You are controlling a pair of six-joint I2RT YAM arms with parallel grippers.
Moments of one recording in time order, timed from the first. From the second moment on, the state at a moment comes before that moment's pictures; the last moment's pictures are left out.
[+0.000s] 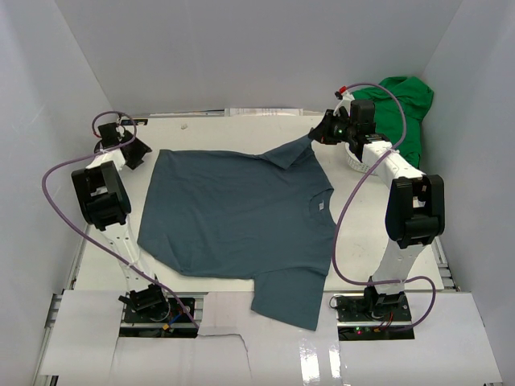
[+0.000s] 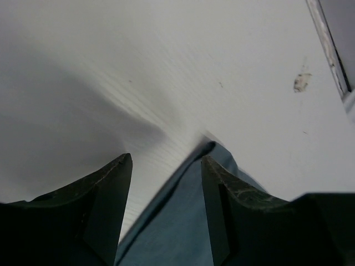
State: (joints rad) left arm 0.33 2.18 1.58 -0.16 0.17 -0.60; right arm 0.16 1.84 1.41 -0.04 -0.51 0.28
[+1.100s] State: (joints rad) left arm 0.23 2.32 1.79 -0.26 0.25 -0.45; right arm 0.16 1.86 1.41 -0.04 -0.51 0.28
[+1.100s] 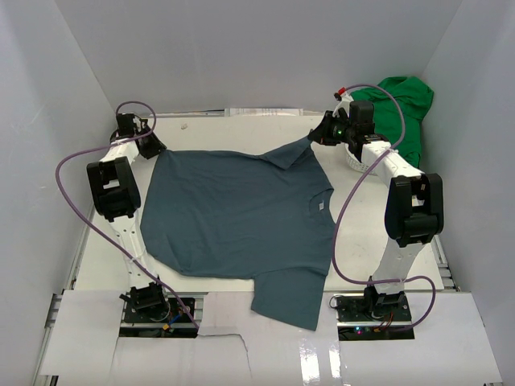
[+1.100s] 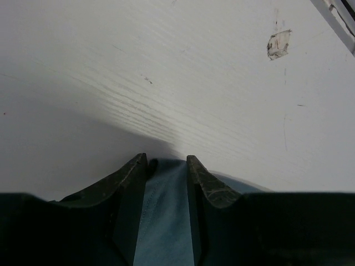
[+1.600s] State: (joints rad) left arm 0.22 2.36 1.85 -0.31 0.22 -0.42; right arm 0.16 1.86 1.41 -0.04 -0.51 0.28
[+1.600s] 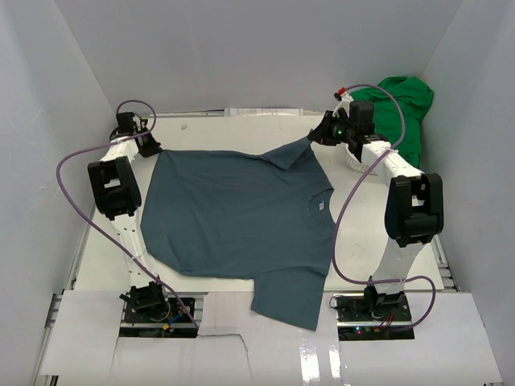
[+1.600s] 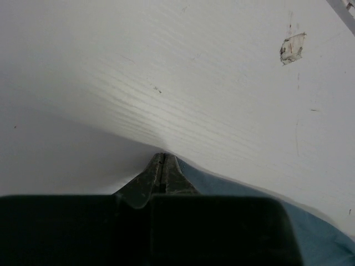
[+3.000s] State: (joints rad) left arm 0.21 2.20 1.59 -0.10 0.27 -0.42; right arm 0.16 1.79 1.38 -0.07 -0.51 0.28
